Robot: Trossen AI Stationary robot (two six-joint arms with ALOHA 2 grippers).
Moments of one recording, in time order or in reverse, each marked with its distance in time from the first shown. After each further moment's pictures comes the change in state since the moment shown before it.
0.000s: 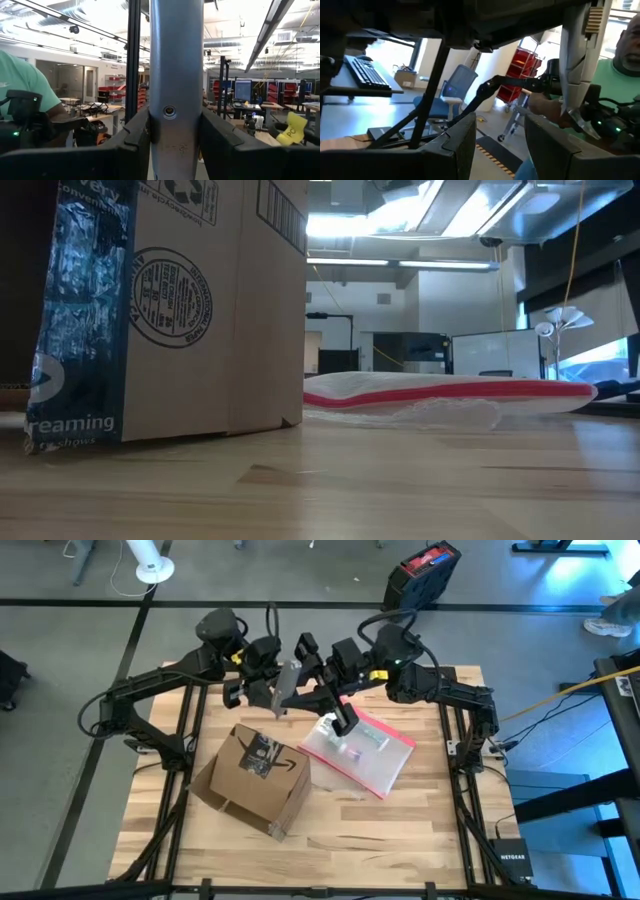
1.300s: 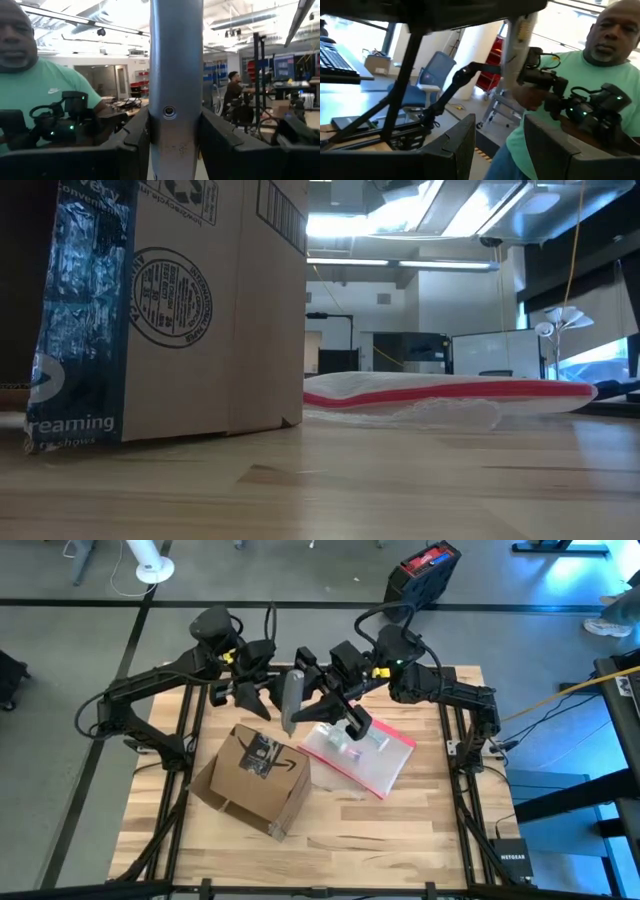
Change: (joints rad) left arm 0.007 -0.024 0.002 -0.002 0.138 -0.071; right arm 0.006 -0.013 0.000 -0.047 -0.137 0.163
